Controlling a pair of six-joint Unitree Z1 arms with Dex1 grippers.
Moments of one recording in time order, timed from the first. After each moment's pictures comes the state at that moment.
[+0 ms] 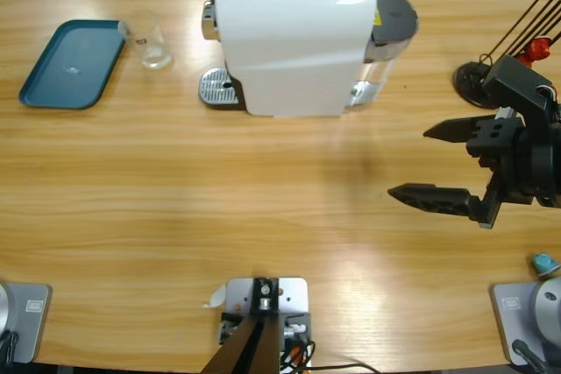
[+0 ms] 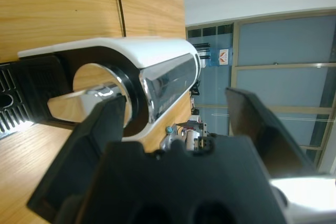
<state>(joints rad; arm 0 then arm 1) -0.33 1.77 -1.10 -0.16 -0.88 -0.98 0.84 1.20 -0.76 0.44 0.12 0.03</state>
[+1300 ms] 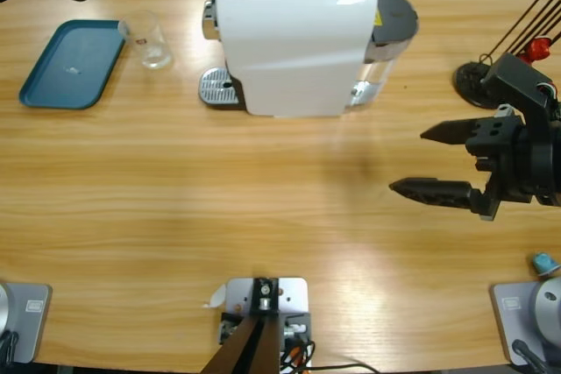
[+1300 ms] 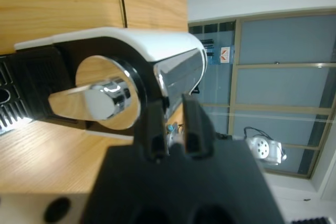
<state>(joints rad) -0.34 1.79 -1.09 -0.17 -0.90 -0.98 0.84 1.20 -0.76 0.44 0.12 0.03</state>
